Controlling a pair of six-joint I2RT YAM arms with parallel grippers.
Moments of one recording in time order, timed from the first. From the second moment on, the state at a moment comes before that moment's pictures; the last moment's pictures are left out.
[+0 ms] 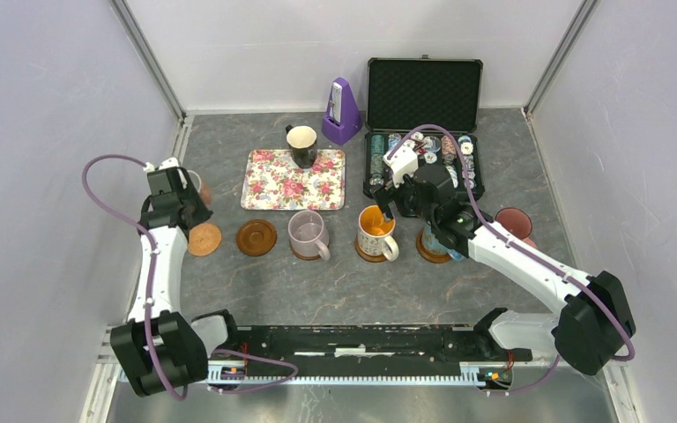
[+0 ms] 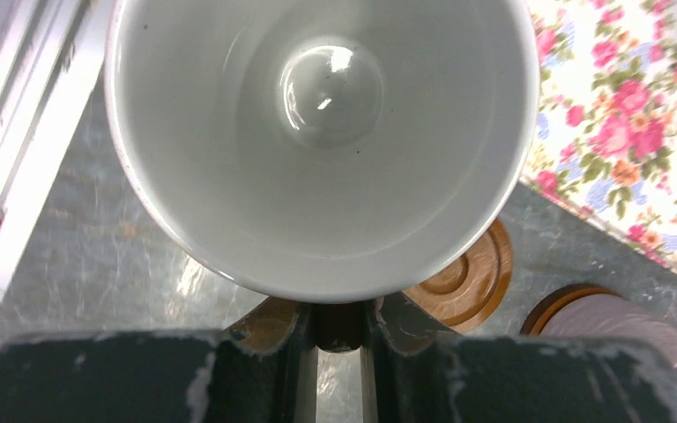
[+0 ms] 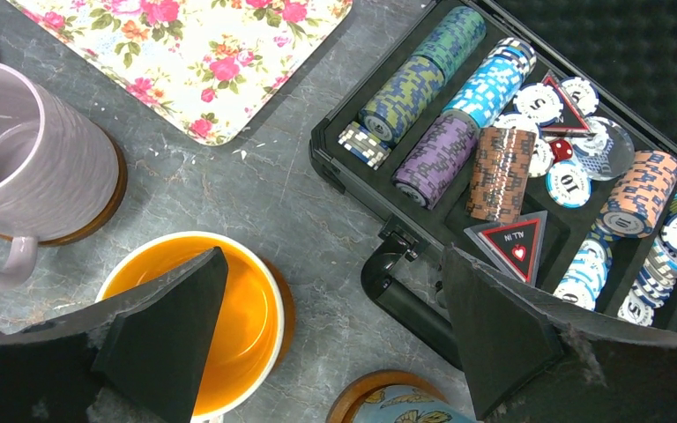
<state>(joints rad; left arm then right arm) 0.26 1.11 0.87 -0.56 -0.01 -0.23 0.64 1.24 0.87 -0.06 0.11 -0.13</state>
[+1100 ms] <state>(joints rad) 0.37 1.15 0.72 -0.57 -0.04 -0.26 0.63 1.24 0.85 -0.06 0.09 -0.13</state>
